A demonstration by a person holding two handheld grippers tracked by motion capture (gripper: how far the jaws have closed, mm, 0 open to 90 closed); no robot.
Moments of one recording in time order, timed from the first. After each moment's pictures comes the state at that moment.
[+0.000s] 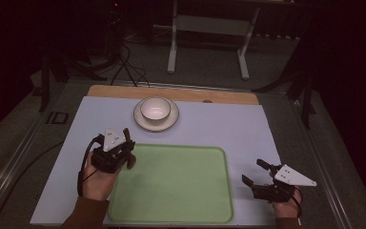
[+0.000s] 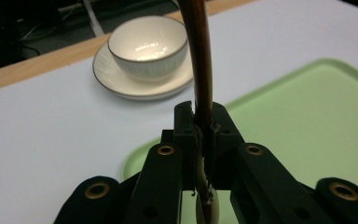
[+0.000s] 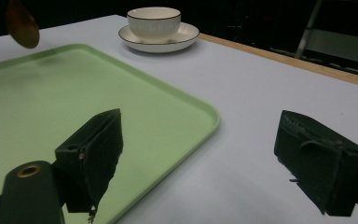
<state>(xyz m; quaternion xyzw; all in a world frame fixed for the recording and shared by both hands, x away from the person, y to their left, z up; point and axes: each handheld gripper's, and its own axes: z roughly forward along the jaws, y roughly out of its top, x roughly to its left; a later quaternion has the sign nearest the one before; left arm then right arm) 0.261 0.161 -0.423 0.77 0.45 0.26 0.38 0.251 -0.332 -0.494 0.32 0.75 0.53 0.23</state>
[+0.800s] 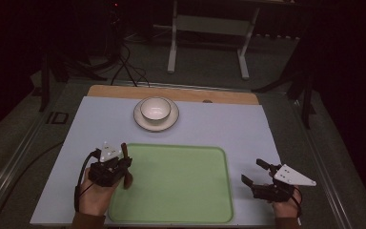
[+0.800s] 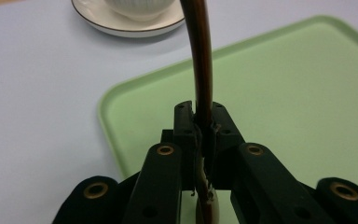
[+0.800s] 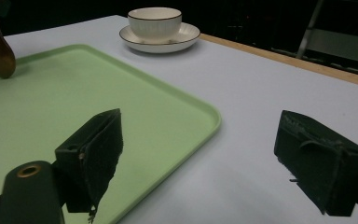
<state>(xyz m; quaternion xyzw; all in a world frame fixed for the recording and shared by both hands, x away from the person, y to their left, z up) 0.244 0.170 -0.451 0.76 0.49 0.19 0.37 0.252 -0.331 -0.494 0.32 0.75 0.53 0.23</state>
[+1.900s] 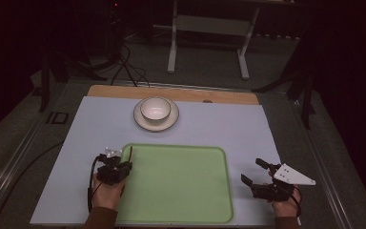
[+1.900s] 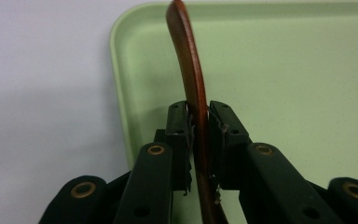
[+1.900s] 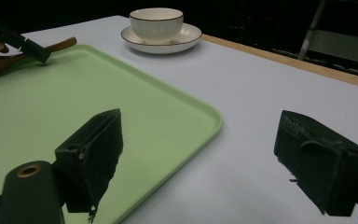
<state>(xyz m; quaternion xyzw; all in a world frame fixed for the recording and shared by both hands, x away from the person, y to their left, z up) 0.274 0.172 -0.524 0.71 0.61 0.15 0.33 0.254 -0.330 -0.493 0.31 0.75 0.53 0.23</state>
